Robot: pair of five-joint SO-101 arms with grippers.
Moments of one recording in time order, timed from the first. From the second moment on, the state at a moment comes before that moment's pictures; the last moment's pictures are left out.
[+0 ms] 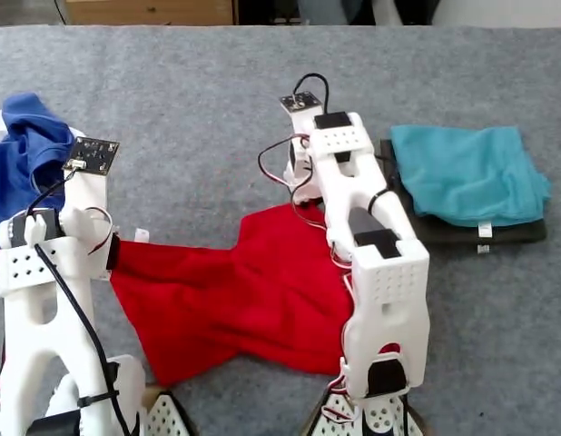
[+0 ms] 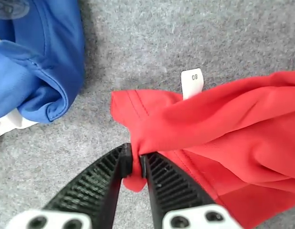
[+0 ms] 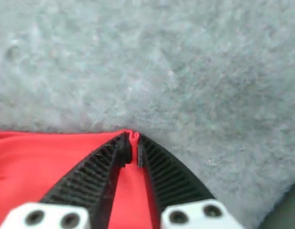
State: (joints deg) left arm -19.2 -36.4 40.7 78.9 -22.5; right arm -10.5 36.6 -15.9 77.8 9.8
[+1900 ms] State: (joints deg) left arm -20.9 -64.9 15.9 79.0 -4.4; right arm 10.2 -27.7 -68.2 87.9 4.4
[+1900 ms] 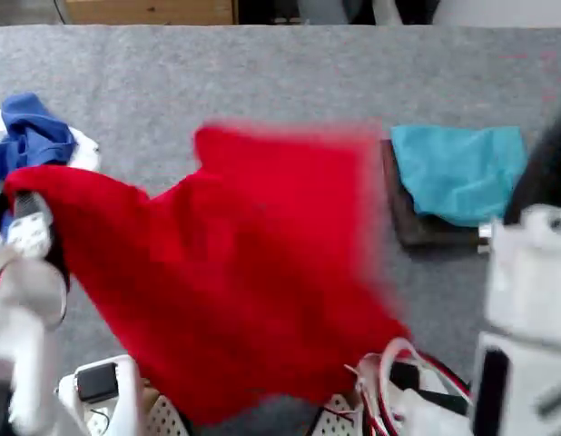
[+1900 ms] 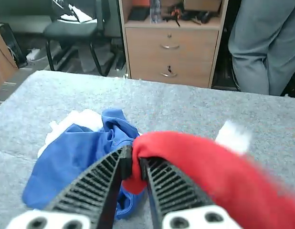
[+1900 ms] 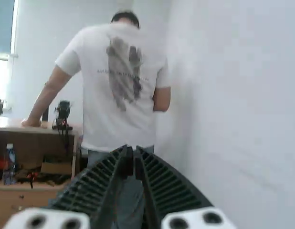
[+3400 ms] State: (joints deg) left arm -26.5 -64.6 60.6 55.9 -4.9; right arm -30.9 6.5 32.9 47.3 30.4
